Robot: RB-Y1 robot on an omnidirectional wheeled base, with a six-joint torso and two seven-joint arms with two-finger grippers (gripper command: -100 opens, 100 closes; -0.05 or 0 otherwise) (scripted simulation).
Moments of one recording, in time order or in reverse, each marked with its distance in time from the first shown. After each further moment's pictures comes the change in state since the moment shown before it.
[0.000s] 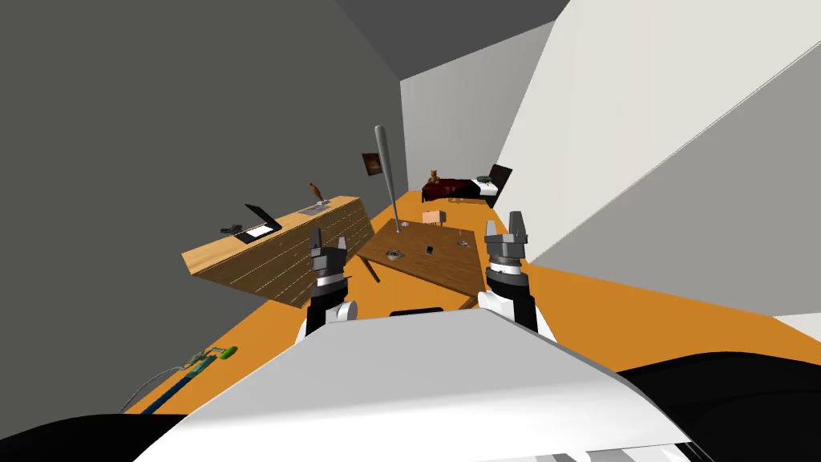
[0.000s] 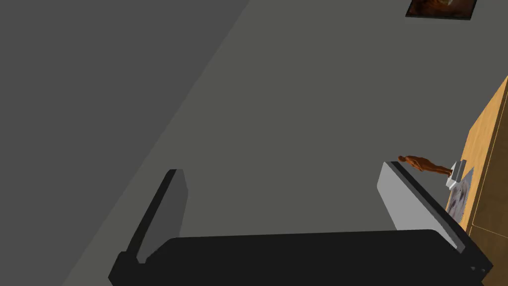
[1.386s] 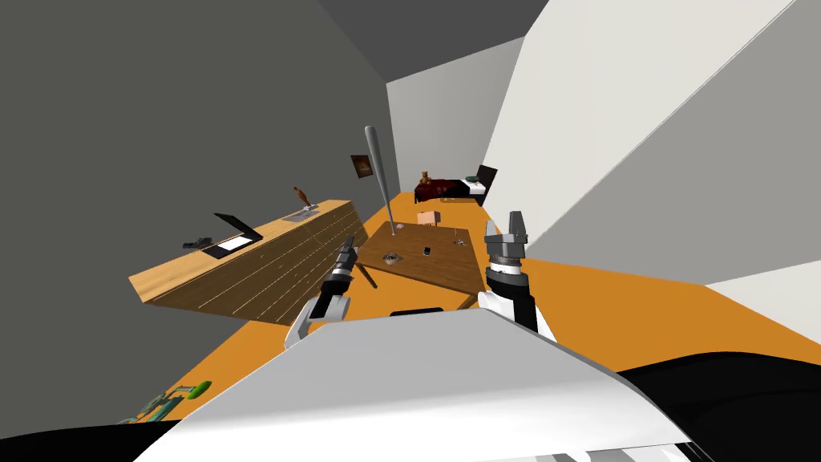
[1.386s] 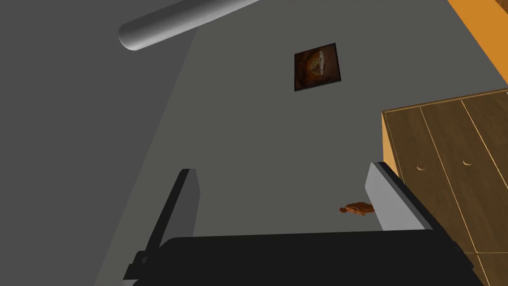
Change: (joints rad) left arm -0.160 0.316 0.014 0.245 -0.036 0.285 0.011; right arm 0.000 0.000 0.000 0.000 0.000 0.000 0.000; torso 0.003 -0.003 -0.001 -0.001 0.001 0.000
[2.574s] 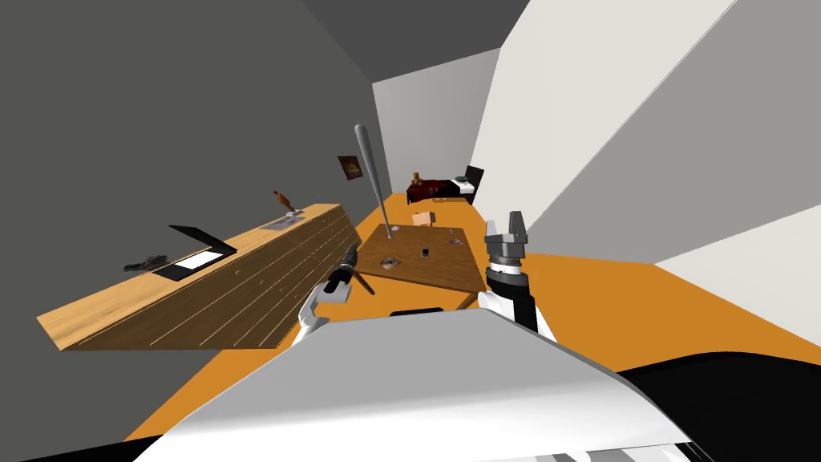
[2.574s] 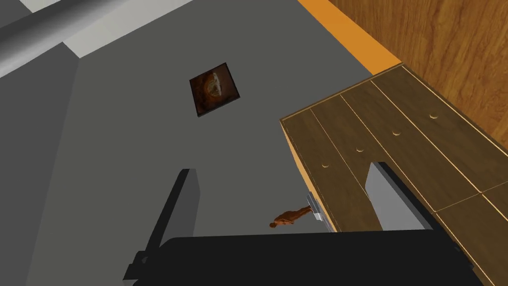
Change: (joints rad) left arm -0.211 0.074 0.018 0.292 -0.024 0.338 0.029; right arm 0.000 0.000 0.000 0.000 0.000 0.000 0.000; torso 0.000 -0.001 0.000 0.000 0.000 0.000
